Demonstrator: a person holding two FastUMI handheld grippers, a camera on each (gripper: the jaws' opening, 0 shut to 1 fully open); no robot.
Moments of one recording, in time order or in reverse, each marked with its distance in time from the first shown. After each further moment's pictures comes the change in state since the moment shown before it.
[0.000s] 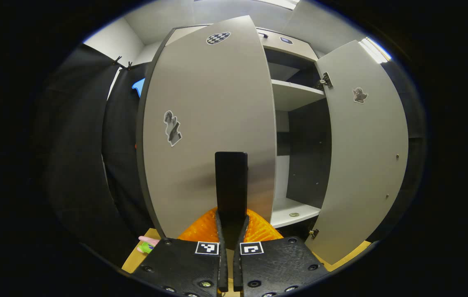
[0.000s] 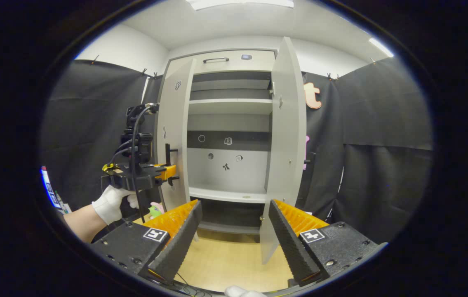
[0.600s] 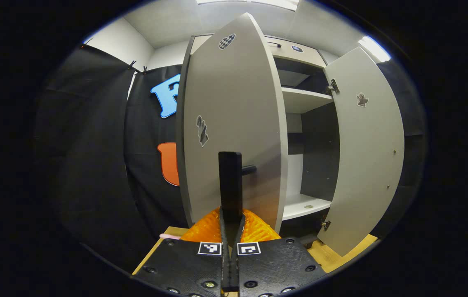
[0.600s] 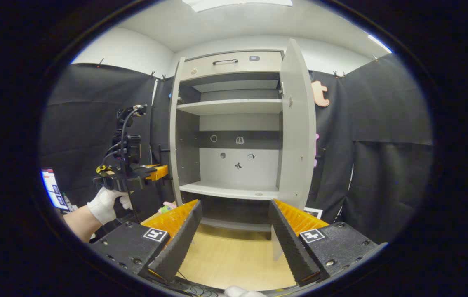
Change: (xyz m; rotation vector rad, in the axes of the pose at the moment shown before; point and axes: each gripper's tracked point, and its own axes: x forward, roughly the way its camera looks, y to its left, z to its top) left arm -0.037 0.038 -0.004 -0.004 -0.009 0.087; right arm -0.015 0.024 -0.007 0.017 -0.001 0.074
